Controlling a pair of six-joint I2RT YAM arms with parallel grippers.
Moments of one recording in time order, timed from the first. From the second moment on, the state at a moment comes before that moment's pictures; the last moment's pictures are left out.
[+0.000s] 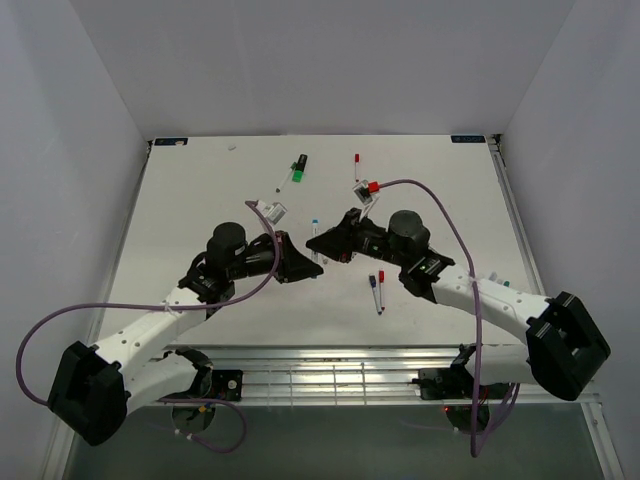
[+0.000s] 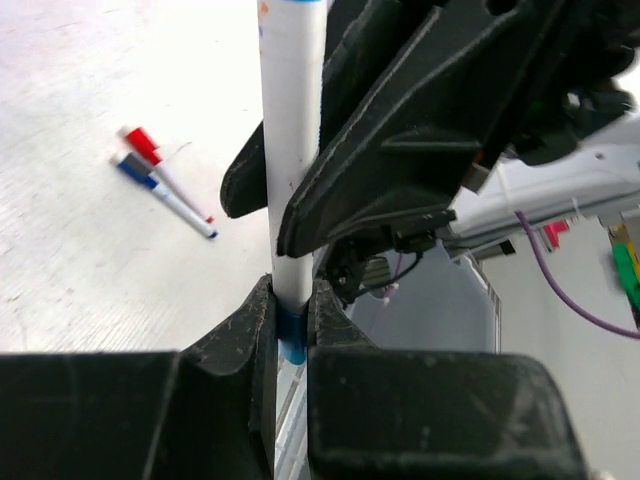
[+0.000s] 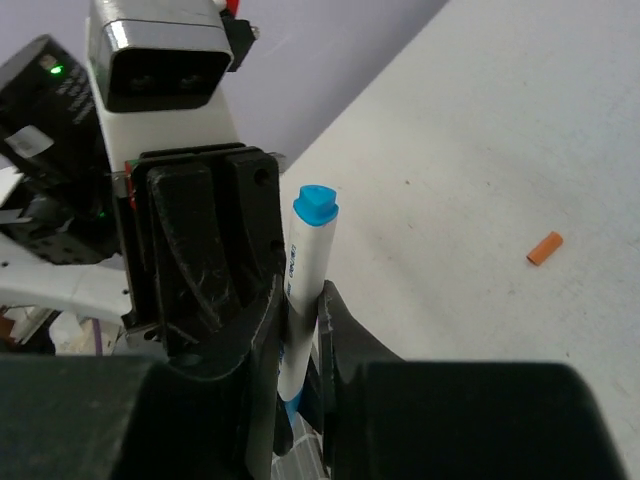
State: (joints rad) left arm -0.57 1.04 0.60 0.20 0.66 -0.70; right arm 0.77 1.29 0.74 0.50 -0.41 0.66
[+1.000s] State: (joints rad) left arm -0.62 1.09 0.58 0.40 0.59 -0.72; right arm 0.58 1.27 0.64 0.74 -0.60 0.87
